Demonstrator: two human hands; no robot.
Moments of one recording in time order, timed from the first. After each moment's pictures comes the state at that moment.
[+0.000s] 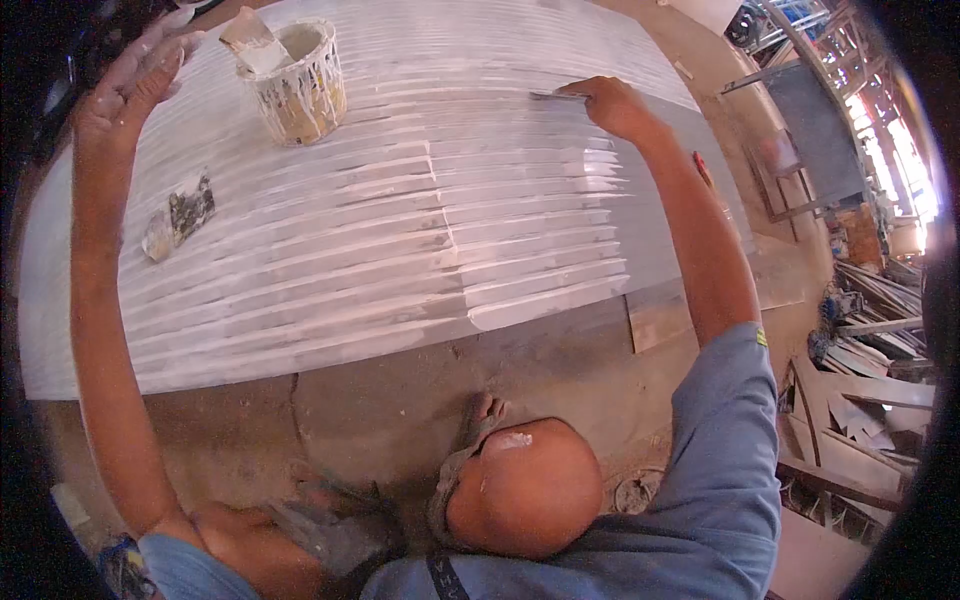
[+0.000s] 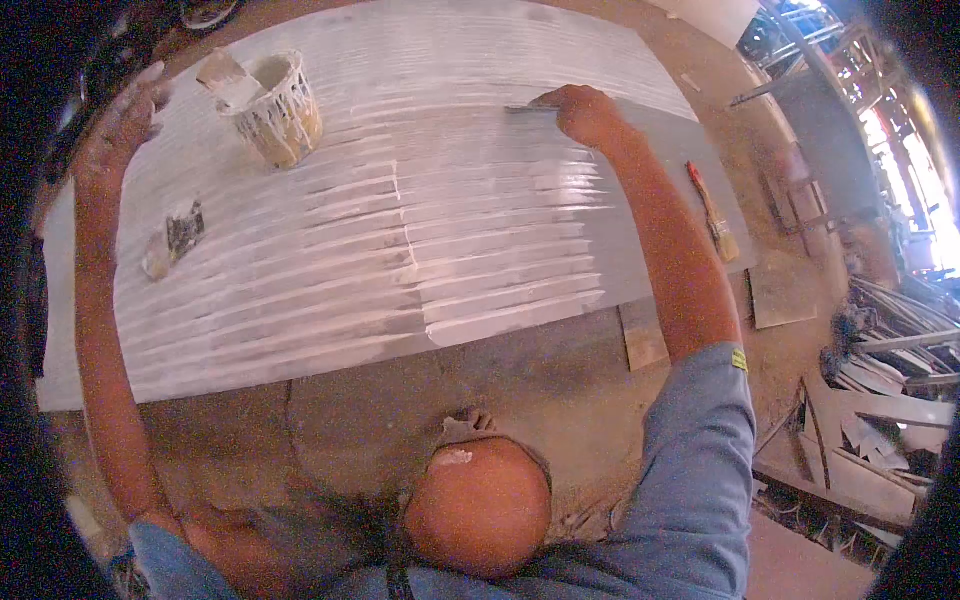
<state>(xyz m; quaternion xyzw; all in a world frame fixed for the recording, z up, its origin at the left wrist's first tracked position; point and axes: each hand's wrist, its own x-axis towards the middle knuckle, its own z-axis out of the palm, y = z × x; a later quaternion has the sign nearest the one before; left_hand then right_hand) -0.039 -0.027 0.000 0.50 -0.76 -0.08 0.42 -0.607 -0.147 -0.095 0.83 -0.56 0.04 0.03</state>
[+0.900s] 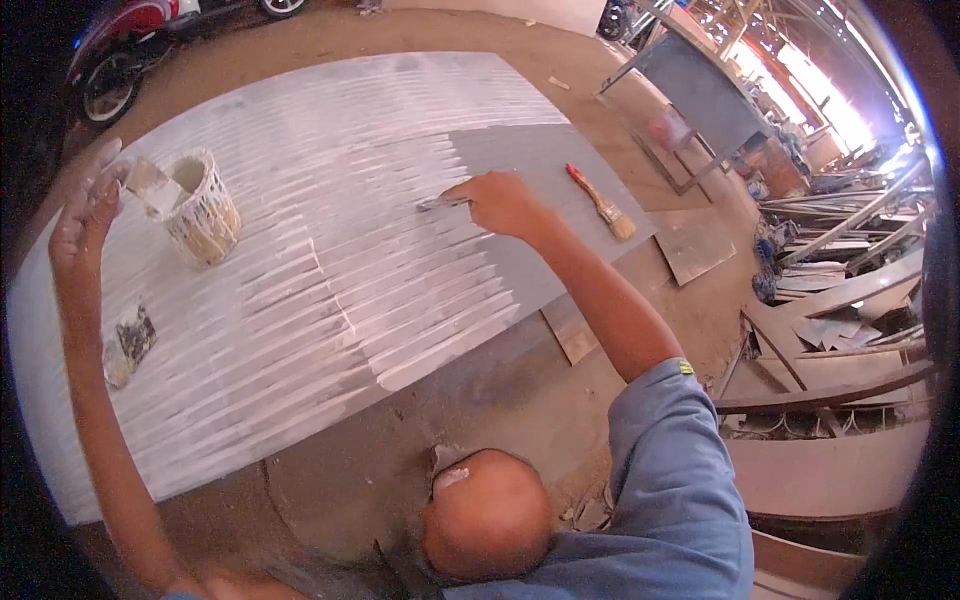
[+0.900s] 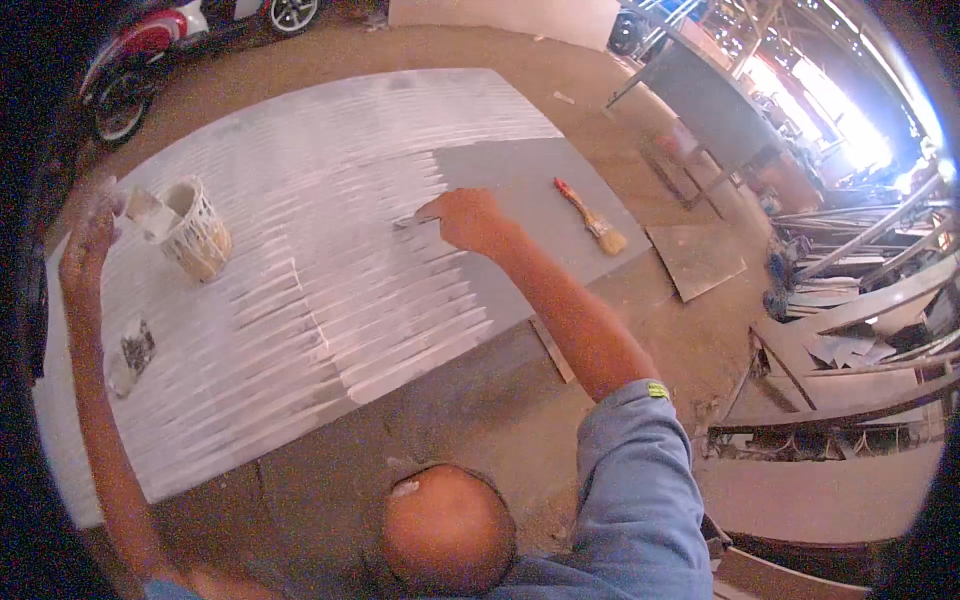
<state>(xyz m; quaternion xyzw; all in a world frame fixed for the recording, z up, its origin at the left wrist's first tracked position) -0.074 -0.041 -0.002 0.47 -0.72 -0.13 0.50 -0.603 -0.040 -0.078 0.81 -0.59 0.01 0.02</state>
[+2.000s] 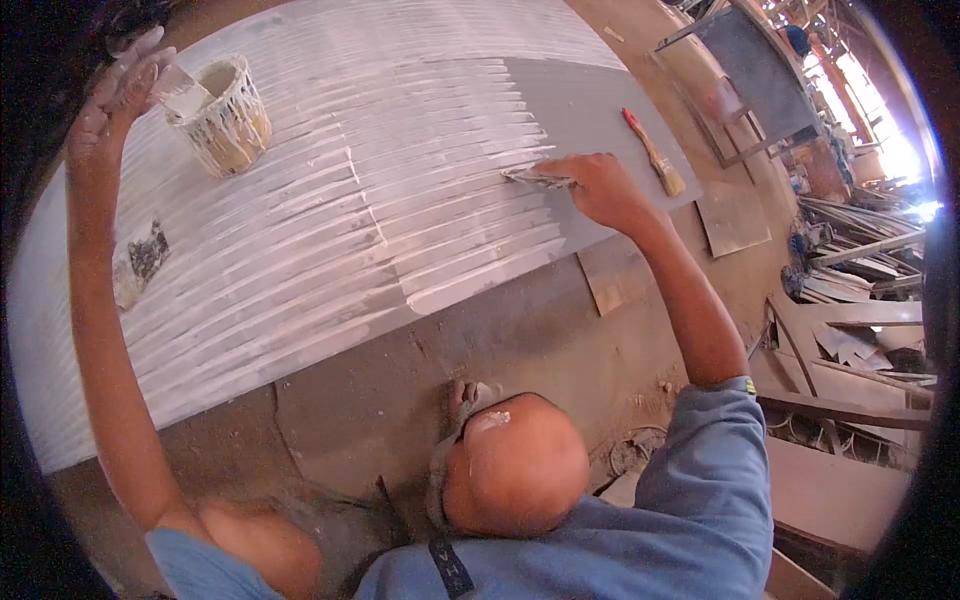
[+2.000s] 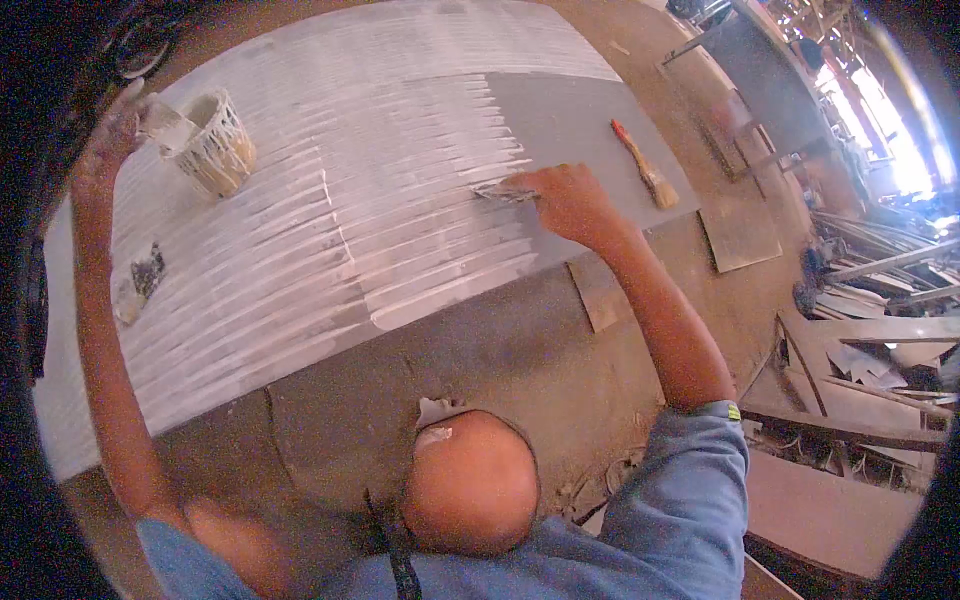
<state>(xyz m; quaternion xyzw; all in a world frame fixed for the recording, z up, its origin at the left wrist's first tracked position) -0.090 -0.058 -0.004 0.41 -0.76 -0.11 0.49 -0.635 0.041 -0.078 0.82 -0.57 0.03 -0.06</state>
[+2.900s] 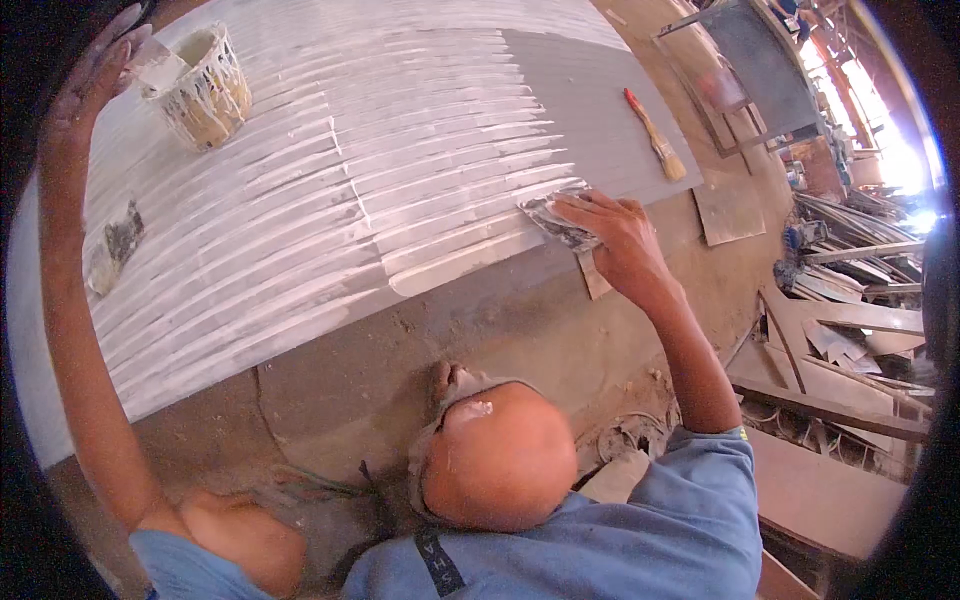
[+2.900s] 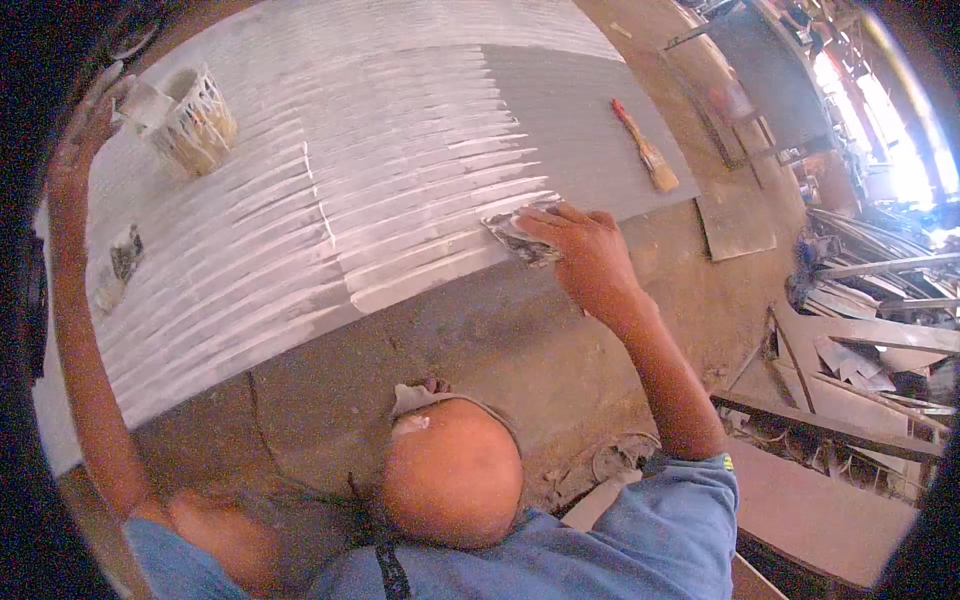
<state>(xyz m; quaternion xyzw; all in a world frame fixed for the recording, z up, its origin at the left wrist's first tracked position) -0.138 -0.022 0.016 0.40 -0.76 -0.14 0.49 -0.627 0.140 -0.080 0.79 -0.61 0.03 -0.04</state>
